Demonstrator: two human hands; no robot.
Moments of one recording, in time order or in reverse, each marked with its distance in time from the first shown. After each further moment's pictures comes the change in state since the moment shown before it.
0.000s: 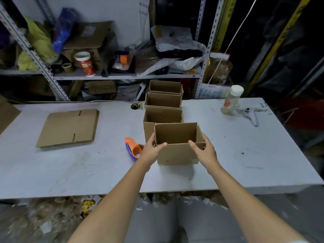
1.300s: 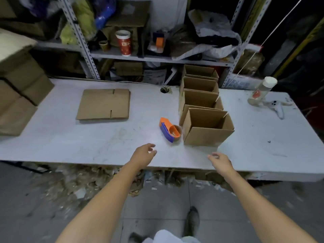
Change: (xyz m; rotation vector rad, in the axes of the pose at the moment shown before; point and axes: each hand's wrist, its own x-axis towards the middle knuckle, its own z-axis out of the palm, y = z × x) left_hand -0.089 -0.108 -0.207 0.504 -0.029 -0.059; right_hand -0.109 0.032 0.104 -0.320 -0.144 0.260
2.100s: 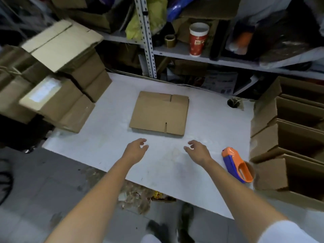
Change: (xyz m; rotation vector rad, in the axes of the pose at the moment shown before) left_hand 0.098 -0.134 -0.234 -0.032 0.268 -0.334; right_hand 0.088 -0.283 0.263 -0.315 -0.371 -0.357
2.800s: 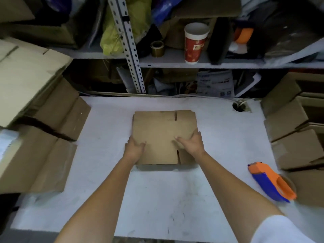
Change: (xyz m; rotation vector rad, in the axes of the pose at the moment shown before) left_hand 0.215 0.006 -0.066 -0.177 -0.088 -0.020; right_hand 0.164 -0.098 0.043 0.442 0.322 0.191
